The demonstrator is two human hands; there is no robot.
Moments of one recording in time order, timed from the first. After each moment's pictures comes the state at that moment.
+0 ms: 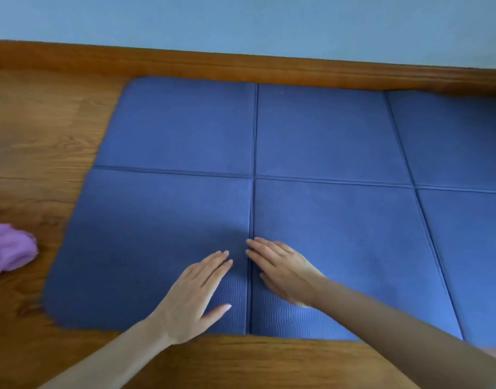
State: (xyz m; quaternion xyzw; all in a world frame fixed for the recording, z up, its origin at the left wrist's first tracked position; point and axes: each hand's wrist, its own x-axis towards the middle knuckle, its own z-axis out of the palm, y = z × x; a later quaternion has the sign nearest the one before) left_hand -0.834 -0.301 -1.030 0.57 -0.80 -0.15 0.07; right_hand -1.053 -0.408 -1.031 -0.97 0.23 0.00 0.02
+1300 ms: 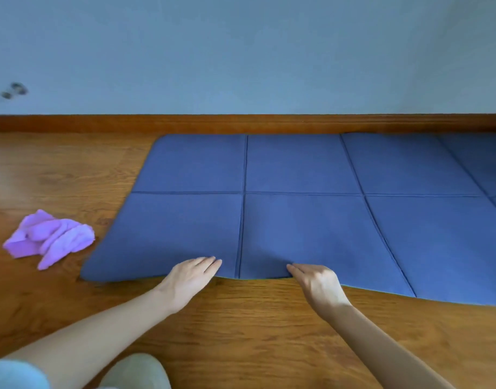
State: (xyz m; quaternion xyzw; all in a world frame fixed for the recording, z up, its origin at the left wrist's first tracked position) left_hand -0.870 -0.247 -0.938 0.57 -0.80 -0.02 -0.18; right_hand -1.158 -0.312 -0.992 -0.91 0.39 -0.15 -0.03
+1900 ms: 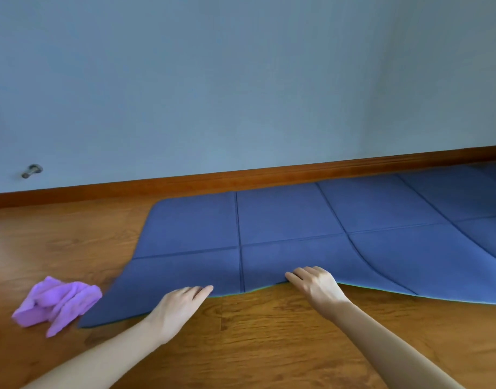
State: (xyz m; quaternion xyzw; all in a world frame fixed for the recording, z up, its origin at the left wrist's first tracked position) left_hand -0.840 -0.241 -0.889 0.56 -0.82 0.03 -0.08; right_hand -1.163 -0.332 -0.920 -0.92 0.38 -0.11 -0.08
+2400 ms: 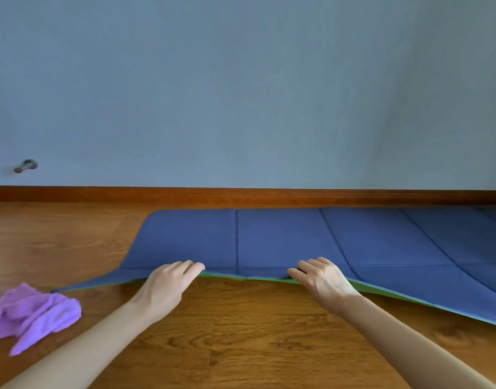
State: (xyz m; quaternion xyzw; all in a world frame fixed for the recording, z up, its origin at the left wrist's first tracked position) left_hand -0.814 -0.301 -0.856 0.56 -0.81 0.12 0.13; right_hand -1.153 -0.388 -0.856 -0.92 0.32 -0.09 -0.18
